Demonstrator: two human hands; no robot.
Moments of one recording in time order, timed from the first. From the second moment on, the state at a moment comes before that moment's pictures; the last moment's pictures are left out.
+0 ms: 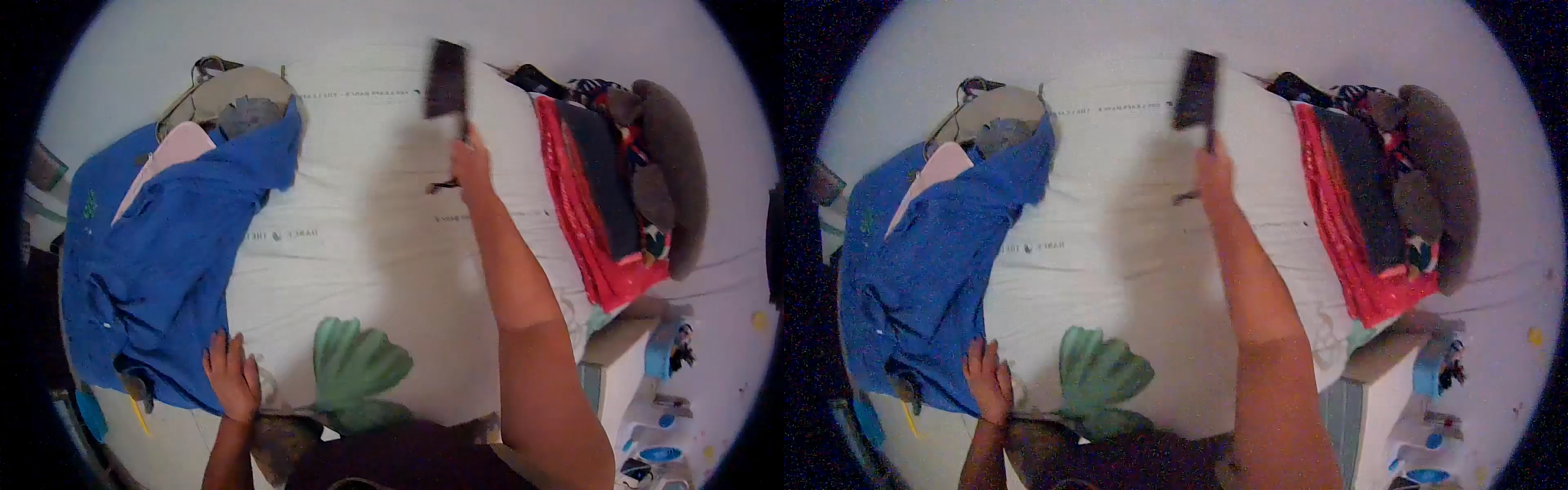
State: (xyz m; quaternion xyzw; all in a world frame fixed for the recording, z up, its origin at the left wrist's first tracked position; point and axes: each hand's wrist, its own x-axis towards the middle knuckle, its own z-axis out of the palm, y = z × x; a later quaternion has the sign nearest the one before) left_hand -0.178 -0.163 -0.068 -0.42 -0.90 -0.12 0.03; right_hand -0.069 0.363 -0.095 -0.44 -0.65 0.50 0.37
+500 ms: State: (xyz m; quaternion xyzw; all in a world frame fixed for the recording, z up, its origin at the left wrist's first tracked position) left_hand -0.164 -0.168 -0.077 -0.41 -0.89 -0.17 0.11; right_hand 0.147 0.149 -0.052 -0.25 -0.85 0.42 0.21
